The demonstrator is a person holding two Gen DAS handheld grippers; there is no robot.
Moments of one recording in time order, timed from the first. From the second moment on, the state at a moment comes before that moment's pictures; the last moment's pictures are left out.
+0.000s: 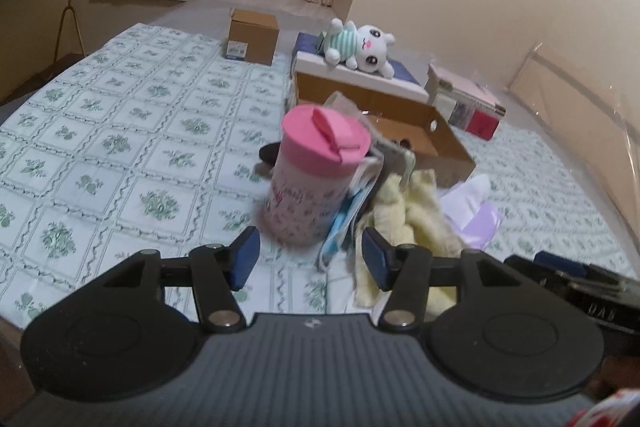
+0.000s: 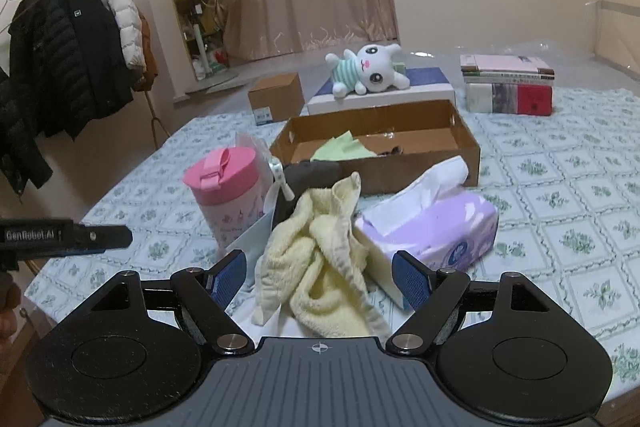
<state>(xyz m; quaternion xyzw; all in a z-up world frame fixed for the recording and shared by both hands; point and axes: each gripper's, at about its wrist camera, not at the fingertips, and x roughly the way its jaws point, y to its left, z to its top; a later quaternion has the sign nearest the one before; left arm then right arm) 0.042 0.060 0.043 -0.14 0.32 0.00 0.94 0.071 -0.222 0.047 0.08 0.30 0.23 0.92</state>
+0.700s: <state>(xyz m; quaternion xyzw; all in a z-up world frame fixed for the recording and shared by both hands) 0.075 0.054 0.013 -0.09 0.35 0.00 0.93 0.117 -0.184 0.013 0.04 0.33 0.23 0.91</state>
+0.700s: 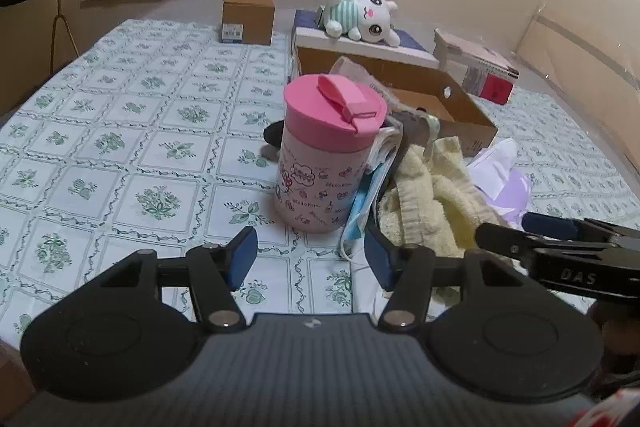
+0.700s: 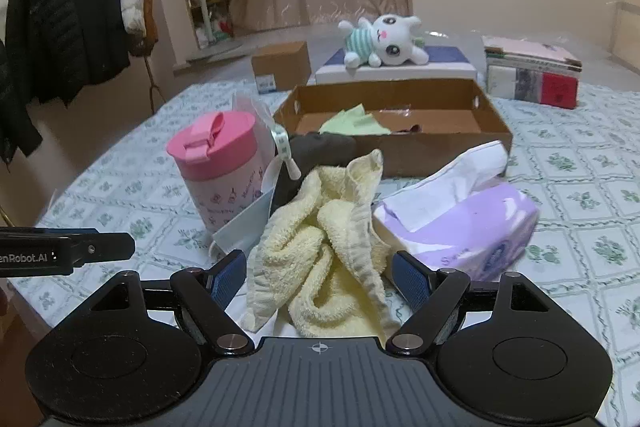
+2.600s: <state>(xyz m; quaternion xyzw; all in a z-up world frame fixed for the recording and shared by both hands) 0.098 -0.014 -0.065 -0.02 0.42 -0.08 0.90 0.094 -0.252 0.010 0.02 0.34 0.18 0.92</state>
